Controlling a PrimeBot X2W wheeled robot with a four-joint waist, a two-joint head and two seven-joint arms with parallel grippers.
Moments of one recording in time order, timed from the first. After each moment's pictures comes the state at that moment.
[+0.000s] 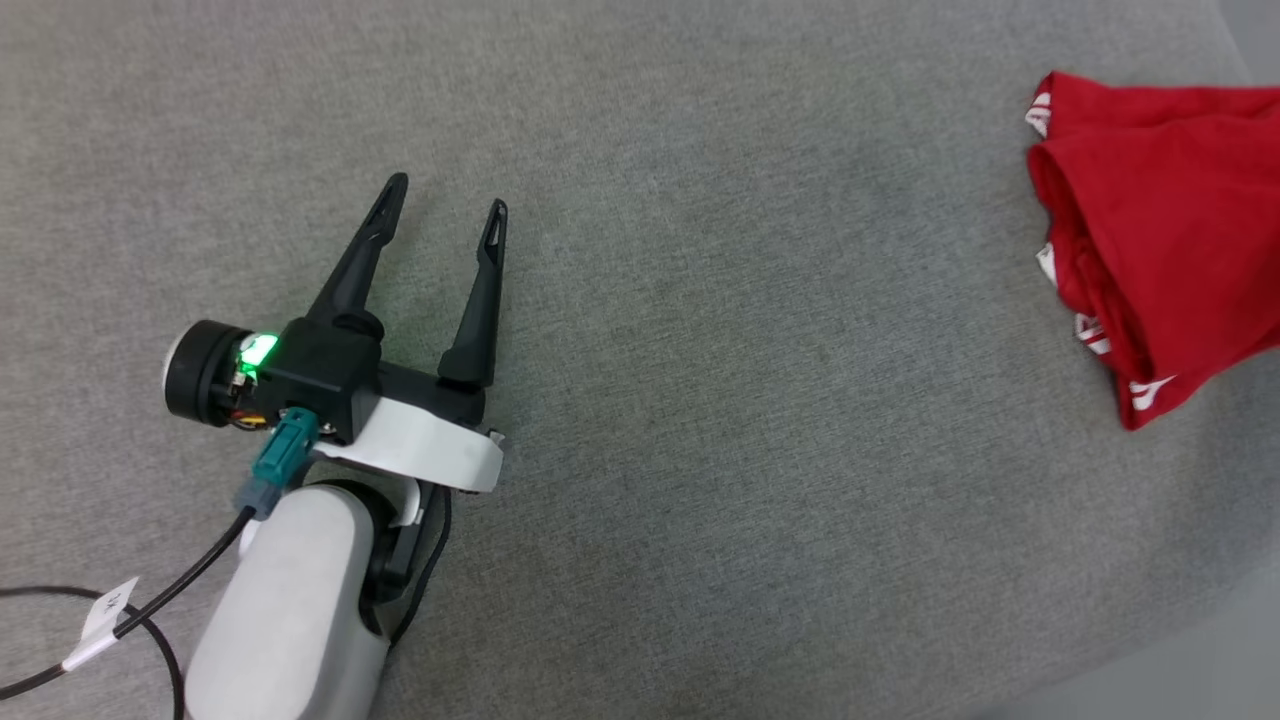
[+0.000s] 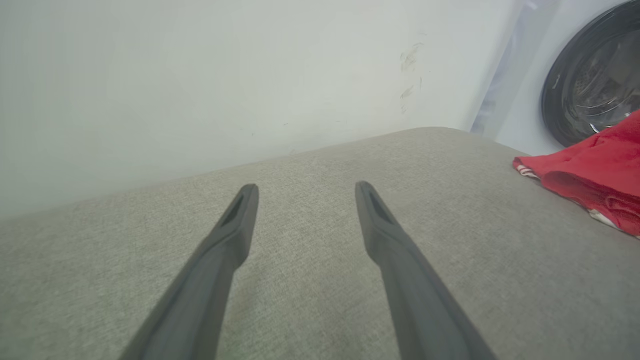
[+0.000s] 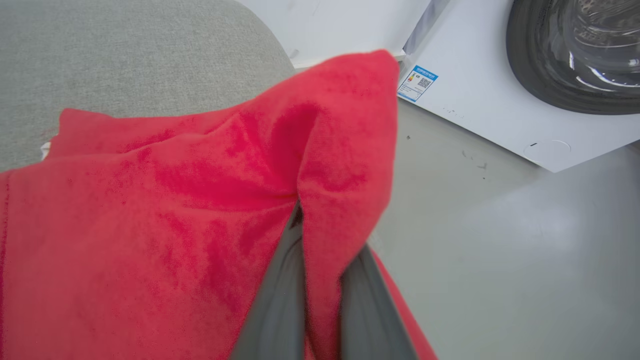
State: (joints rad) left arm -0.41 0.22 -0.26 0.04 -0.17 0.00 -0.18; right arm -0.85 -0.54 0.15 0.97 0.46 0.13 0.02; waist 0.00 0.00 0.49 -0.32
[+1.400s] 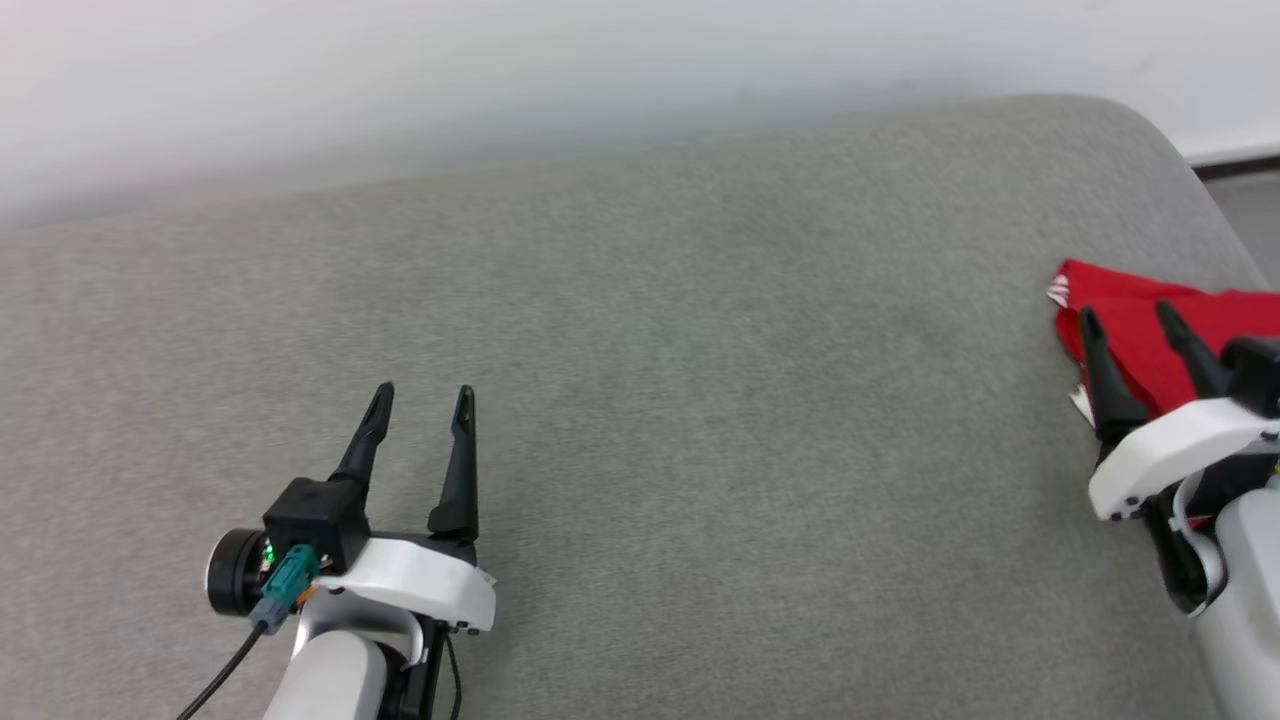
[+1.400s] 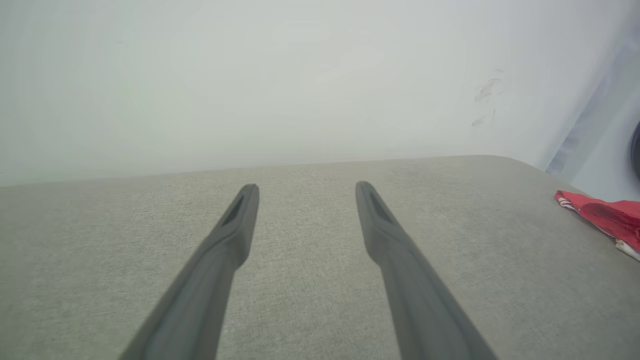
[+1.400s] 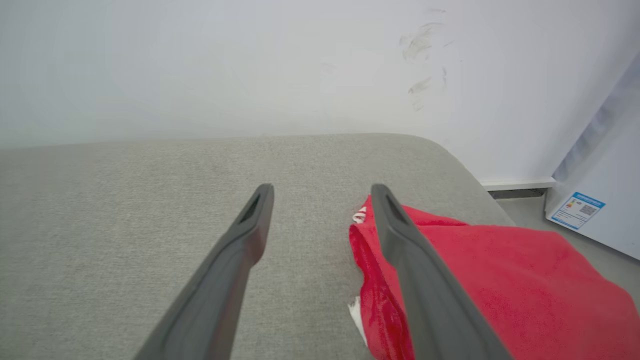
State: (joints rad) left arm -0.20 0.15 -0.21 0.20 -0.28 0.05 -0.26; right arm -0.53 -0.34 0.15 0.73 0.35 0.13 -0.26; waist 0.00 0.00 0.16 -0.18
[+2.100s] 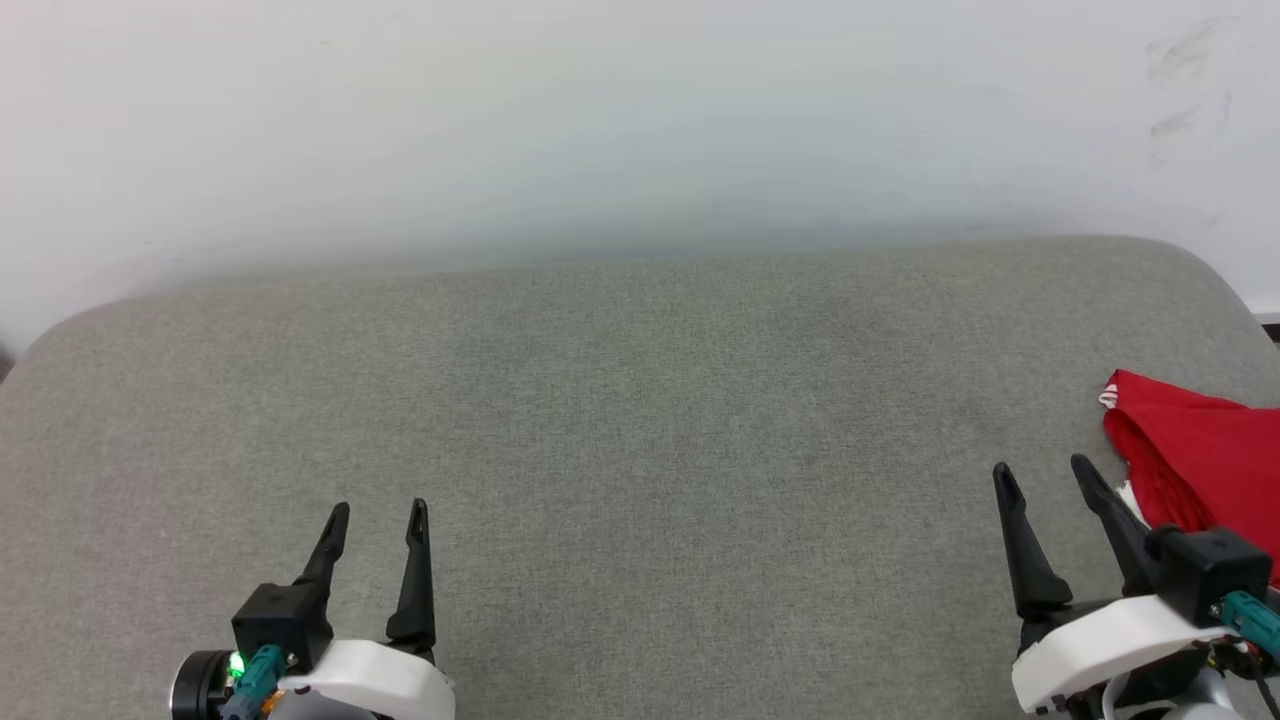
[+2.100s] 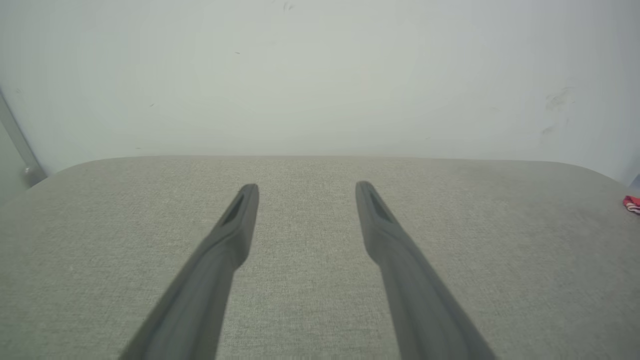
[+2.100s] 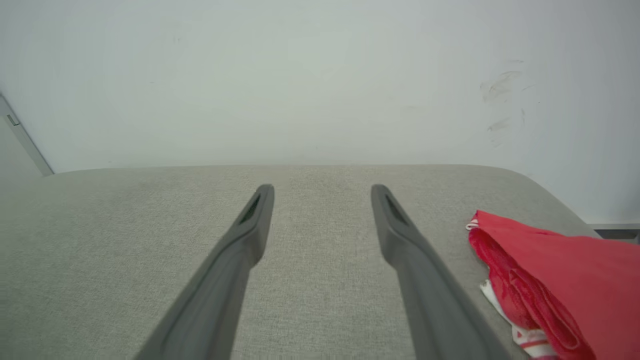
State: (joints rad) left arm -0.03 0.17 -0.14 0.21 -0.28 0.04 -0.26; right arm -0.02 -0.12 0.01 0.08 0.18 0.13 -0.10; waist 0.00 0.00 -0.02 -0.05
